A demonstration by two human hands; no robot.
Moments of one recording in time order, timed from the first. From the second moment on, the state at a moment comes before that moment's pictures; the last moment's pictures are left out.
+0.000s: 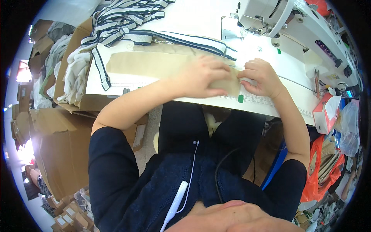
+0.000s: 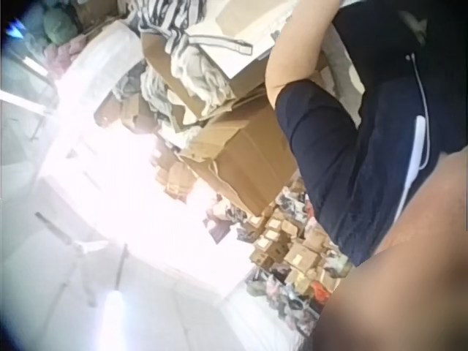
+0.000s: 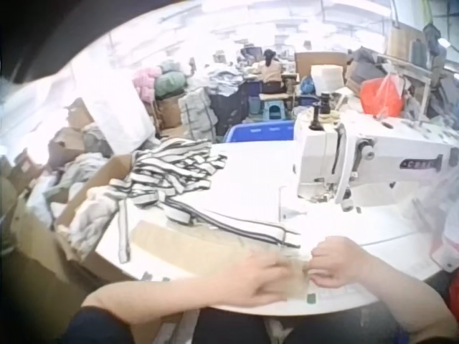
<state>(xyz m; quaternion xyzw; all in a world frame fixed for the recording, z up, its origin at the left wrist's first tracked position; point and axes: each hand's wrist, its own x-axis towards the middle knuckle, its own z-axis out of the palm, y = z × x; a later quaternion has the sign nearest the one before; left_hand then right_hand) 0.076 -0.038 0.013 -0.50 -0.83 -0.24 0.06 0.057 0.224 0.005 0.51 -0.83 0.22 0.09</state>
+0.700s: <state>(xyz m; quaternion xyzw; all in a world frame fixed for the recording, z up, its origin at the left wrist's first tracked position) -0.002 -0.094 0.045 -0.32 -0.93 -0.18 -0.04 0.037 0.175 0.009 0.13 -0.92 0.37 -0.05</state>
